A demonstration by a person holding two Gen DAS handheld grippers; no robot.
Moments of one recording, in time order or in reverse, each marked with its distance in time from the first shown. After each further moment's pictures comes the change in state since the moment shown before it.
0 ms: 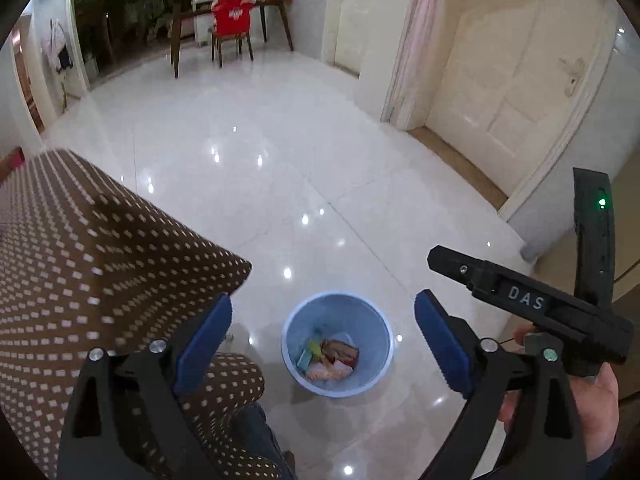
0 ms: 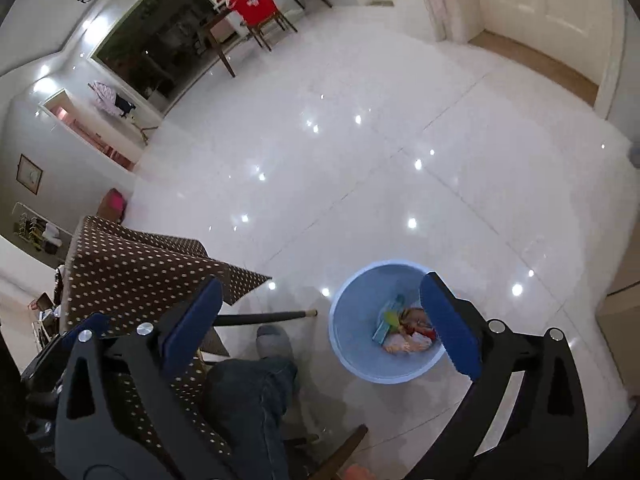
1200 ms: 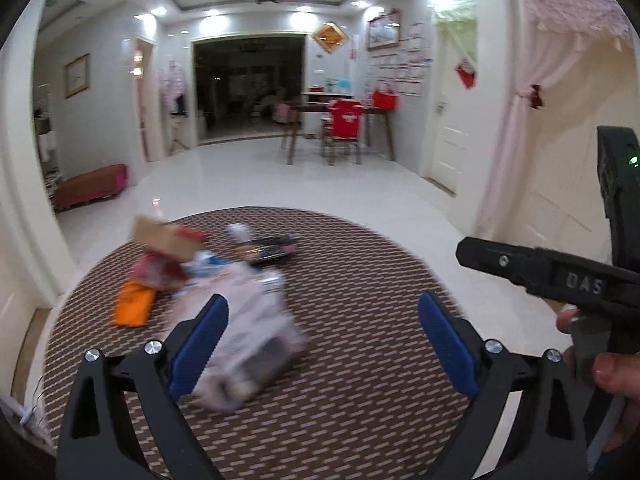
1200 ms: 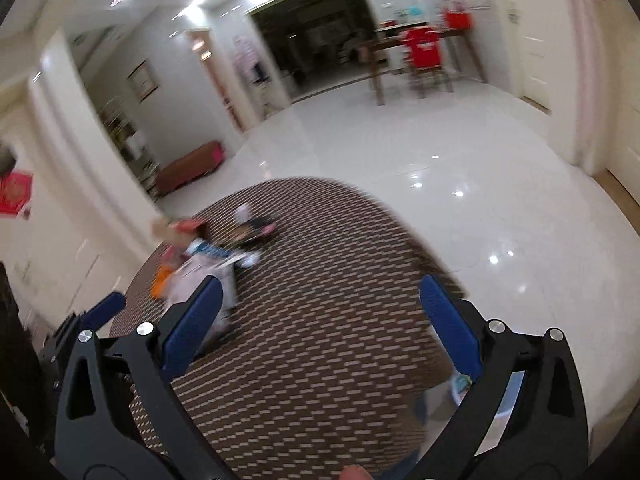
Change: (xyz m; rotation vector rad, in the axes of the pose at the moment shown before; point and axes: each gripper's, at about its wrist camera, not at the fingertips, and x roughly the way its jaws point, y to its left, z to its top) left arm -0.249 0.192 -0.099 -0.198 -0.393 0.309; right arm -0.084 0.327 -0.092 -0.507 -0.099 0.277
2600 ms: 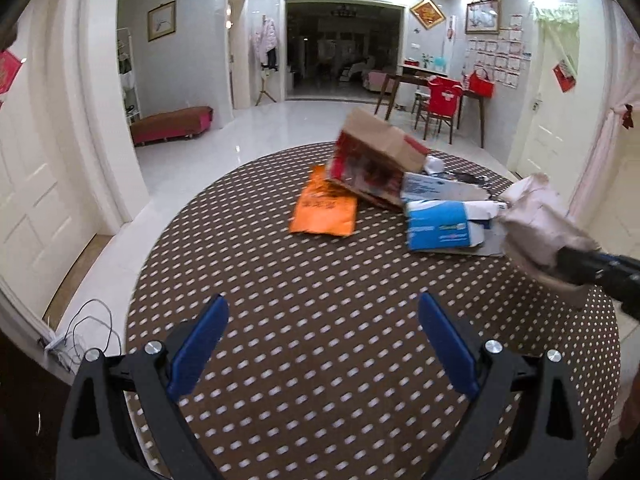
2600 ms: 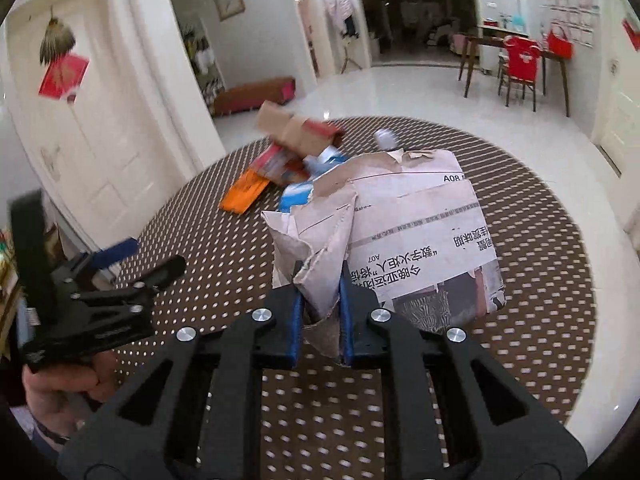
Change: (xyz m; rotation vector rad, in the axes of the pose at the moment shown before) left arm 0.005 0.162 -0.066 -0.168 0.131 0.240; right arm 0.073 0.117 -0.063 -0.285 0.125 0.129
